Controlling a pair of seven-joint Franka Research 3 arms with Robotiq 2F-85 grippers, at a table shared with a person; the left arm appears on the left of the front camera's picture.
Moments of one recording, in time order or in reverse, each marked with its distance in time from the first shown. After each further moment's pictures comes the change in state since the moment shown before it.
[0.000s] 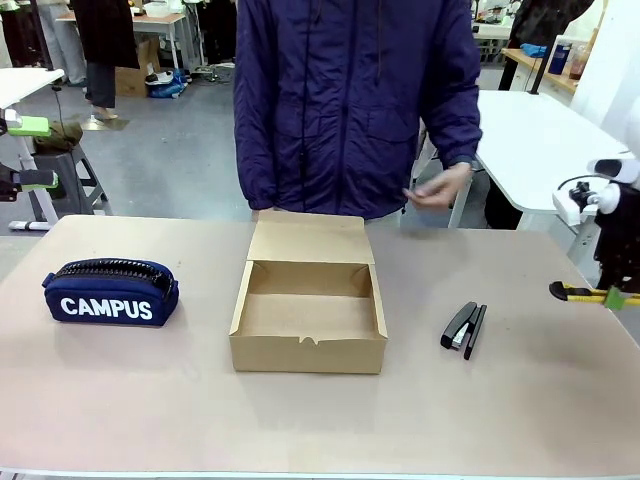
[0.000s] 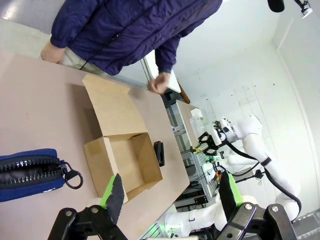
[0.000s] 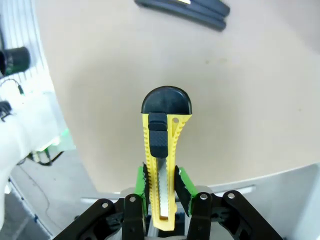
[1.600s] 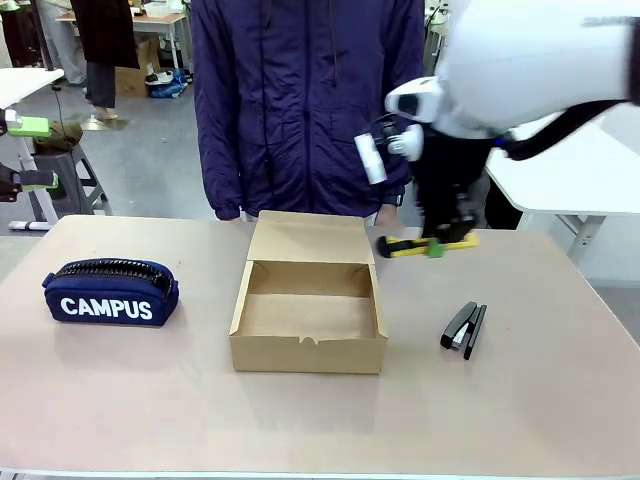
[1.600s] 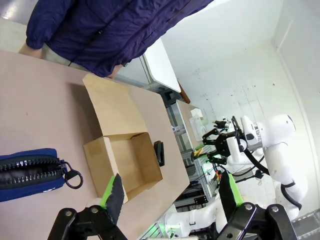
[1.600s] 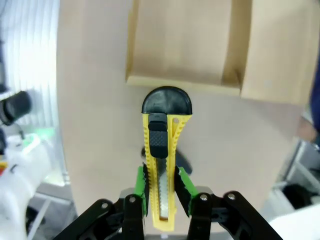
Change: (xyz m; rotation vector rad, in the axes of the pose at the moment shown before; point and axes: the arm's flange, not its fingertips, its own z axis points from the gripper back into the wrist) left arm 0.000 0.001 0.000 0.000 0.002 0.002; right arm 0.286 0.078 0.070 -0.158 0.010 0.326
